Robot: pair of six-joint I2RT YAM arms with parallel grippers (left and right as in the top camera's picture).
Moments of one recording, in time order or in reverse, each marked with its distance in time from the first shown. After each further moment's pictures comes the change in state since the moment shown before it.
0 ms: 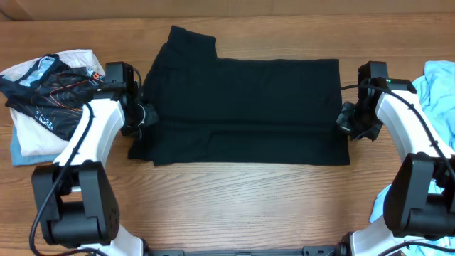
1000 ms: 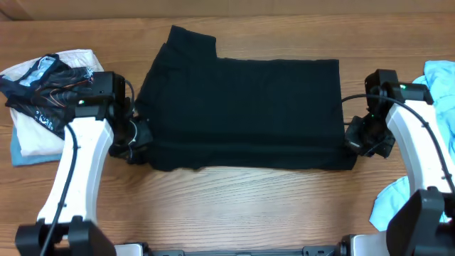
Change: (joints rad) left arm 0.000 -0.255 0.002 -0.374 -0.013 0.003; right arm 0.000 -0.161 0.001 -0.311 0.034 0.042
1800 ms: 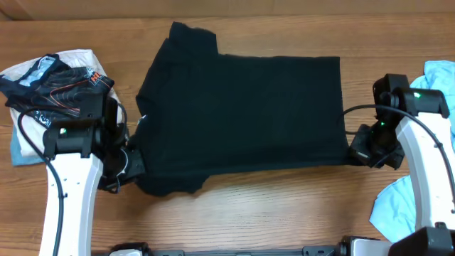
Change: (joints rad) left arm 0.000 -0.249 0.004 -0.358 -0.044 0.055; right arm 0.000 -0.141 0.021 -0.184 0.010 -0.005
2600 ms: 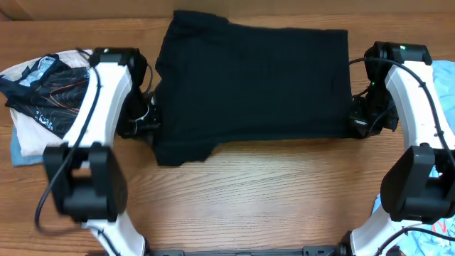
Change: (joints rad) left arm -0.071 0.619 0.381 -0.042 0.021 0.133; right arm 0.000 0.409 0.358 -0.086 0.061 -0.085
